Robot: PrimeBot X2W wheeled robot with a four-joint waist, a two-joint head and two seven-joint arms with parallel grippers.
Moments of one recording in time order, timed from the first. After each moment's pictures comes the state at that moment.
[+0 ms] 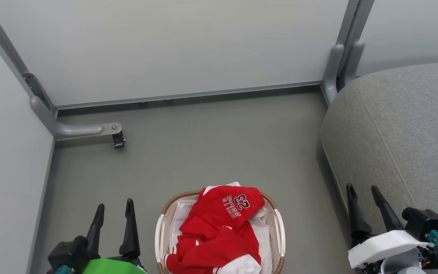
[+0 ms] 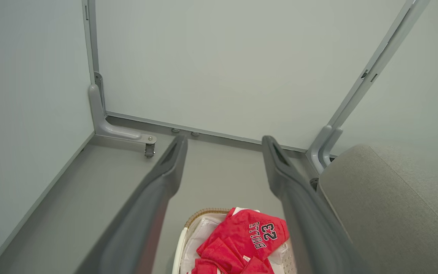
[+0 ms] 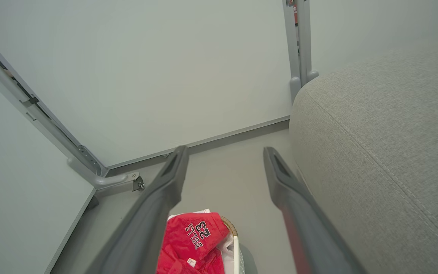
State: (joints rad) left arm 0.09 0.04 -0.12 0.11 -0.39 -0.05 -0.20; right arm 0.00 -0.04 0.01 0.19 0.40 0.13 -0.20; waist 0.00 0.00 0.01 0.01
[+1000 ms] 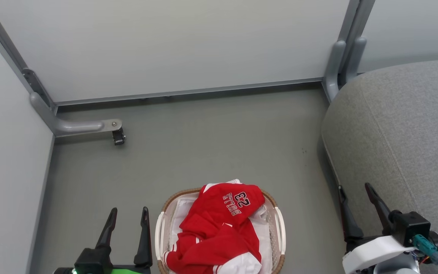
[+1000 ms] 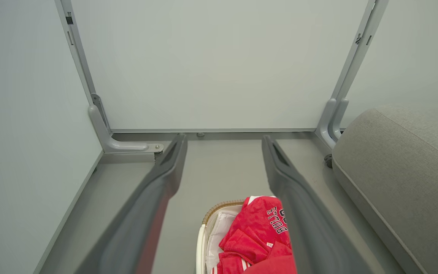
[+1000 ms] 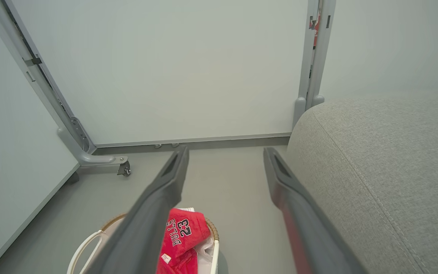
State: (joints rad) left arm 0.11 0.05 -0.16 0.13 -0.19 -0.03 -0.26; right arm 0.01 -0.05 0.03 0.18 0.19 0.13 -0.26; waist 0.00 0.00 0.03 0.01
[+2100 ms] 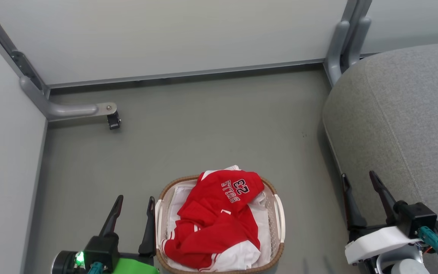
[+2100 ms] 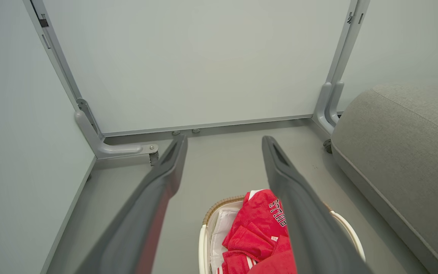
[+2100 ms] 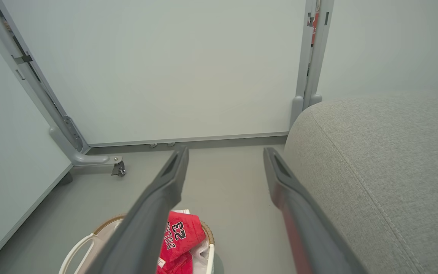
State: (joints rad) left arm 0.07 0.05 -0.17 0.15 -0.11 -0.06 -0.26; right arm -0.01 -0.05 0.02 0.15 0.18 0.13 -0.26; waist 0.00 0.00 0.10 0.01
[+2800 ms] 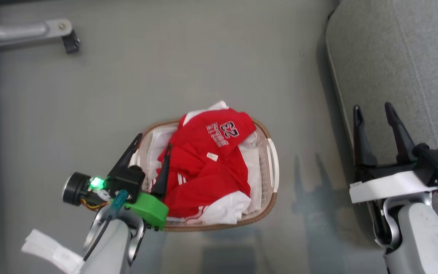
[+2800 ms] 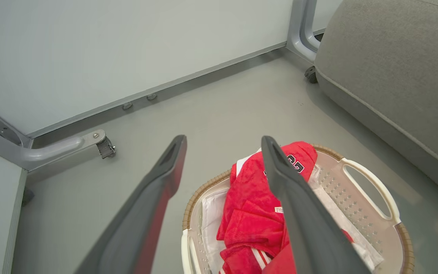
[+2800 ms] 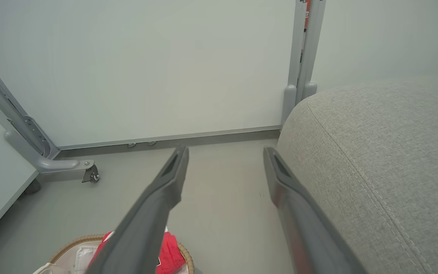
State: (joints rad) left arm -0.32 0.09 -0.27 0.43 0.01 -0.12 -0.26; right arm -0.23 -0.05 -0.02 0.08 0.20 0.13 -0.26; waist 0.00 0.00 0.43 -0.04
